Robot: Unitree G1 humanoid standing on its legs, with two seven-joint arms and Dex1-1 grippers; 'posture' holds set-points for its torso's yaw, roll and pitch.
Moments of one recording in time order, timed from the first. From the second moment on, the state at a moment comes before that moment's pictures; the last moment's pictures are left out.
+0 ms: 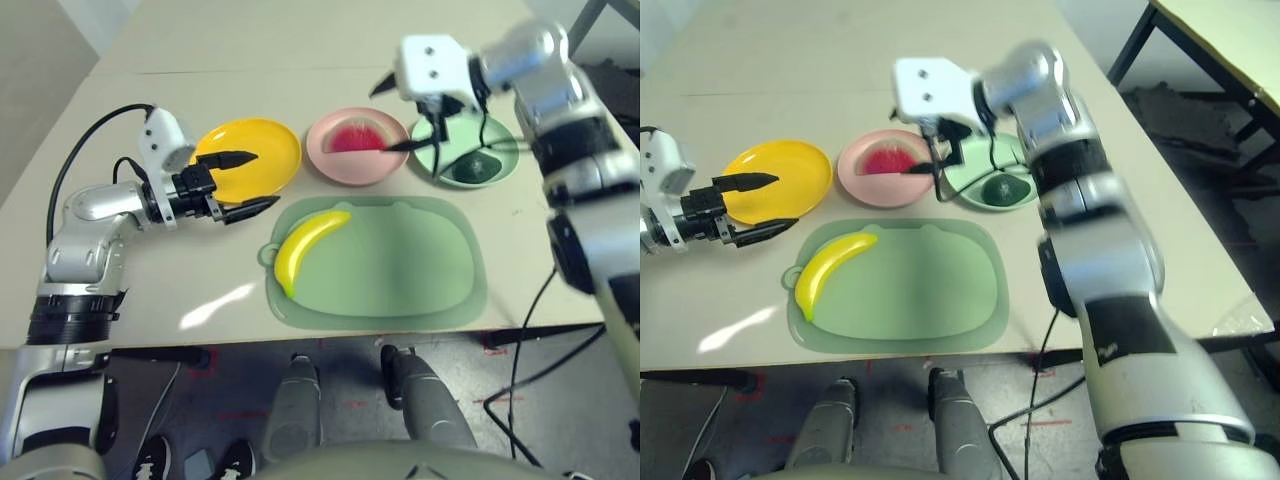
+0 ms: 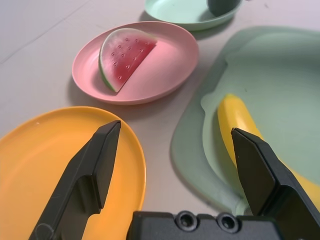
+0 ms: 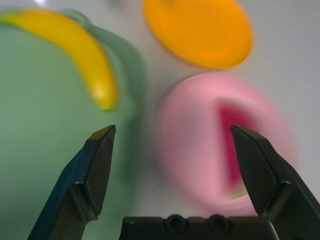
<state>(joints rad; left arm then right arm) -0.48 0.84 0.10 0.13 -0.36 0.13 -1.18 -1.06 -0.52 0.18 0.52 0.01 0.05 1.46</state>
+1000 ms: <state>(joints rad) -1.32 0.77 -0.87 0.98 -0.21 -1.42 -1.60 -0.16 -0.37 0.02 0.04 0.38 -0.11 1.20</state>
